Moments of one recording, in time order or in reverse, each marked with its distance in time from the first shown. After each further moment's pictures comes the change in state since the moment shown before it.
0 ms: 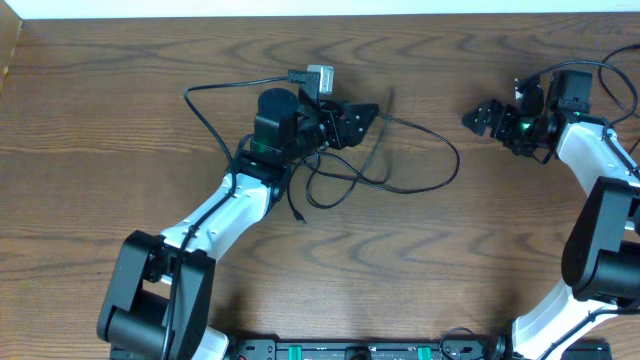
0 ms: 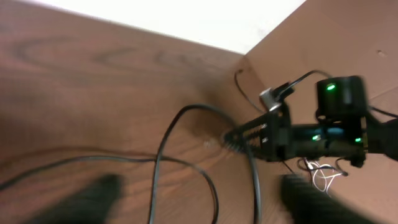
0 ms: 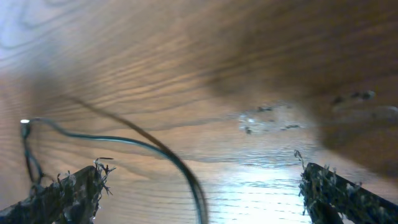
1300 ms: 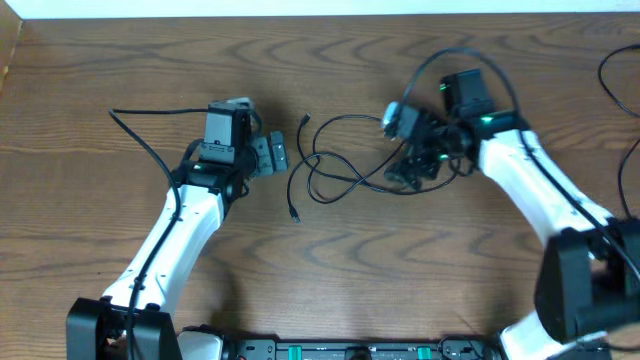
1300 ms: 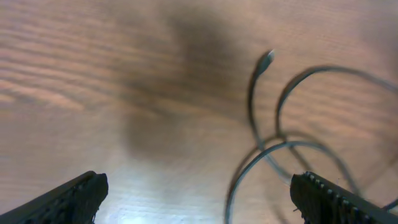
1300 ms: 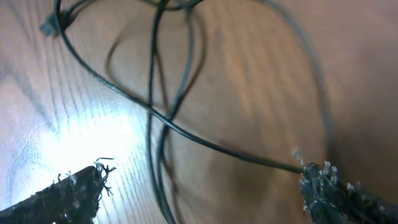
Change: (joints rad) left arm 0.201 -0.218 0.006 -0.851 -0.531 0.308; right arm 0.471 -0.140 0.001 -0.217 0.027 -0.995
